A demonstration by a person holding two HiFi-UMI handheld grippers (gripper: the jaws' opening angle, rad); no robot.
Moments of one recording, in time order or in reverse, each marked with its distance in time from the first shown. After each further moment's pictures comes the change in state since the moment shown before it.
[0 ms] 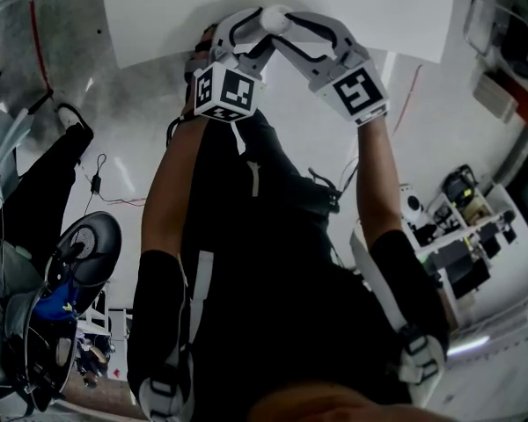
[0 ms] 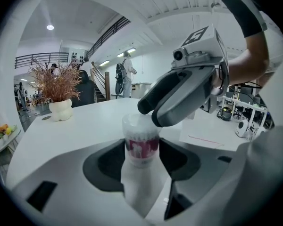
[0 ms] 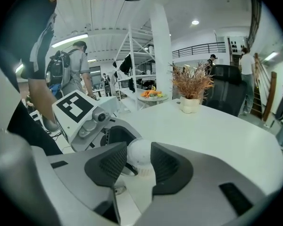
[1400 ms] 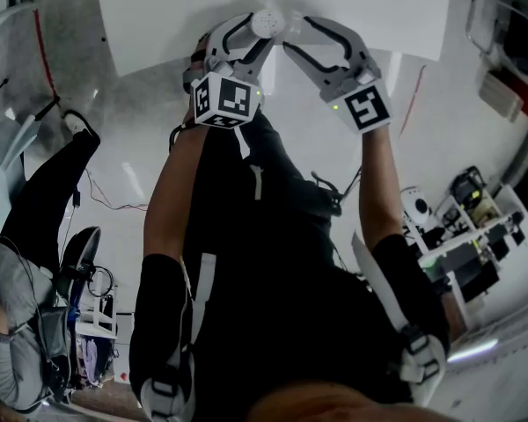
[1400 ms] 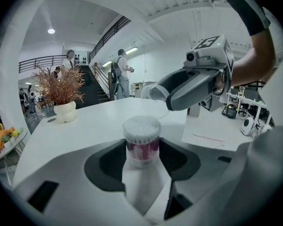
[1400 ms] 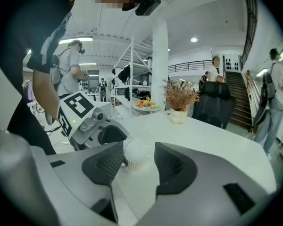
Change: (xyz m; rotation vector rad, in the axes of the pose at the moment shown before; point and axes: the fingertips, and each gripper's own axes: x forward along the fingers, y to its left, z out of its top) left arm -0.008 0.001 -0.006 0.004 0.016 0.064; right arm -0.032 -0.007 -0.009 -0.101 -0.108 -0.114
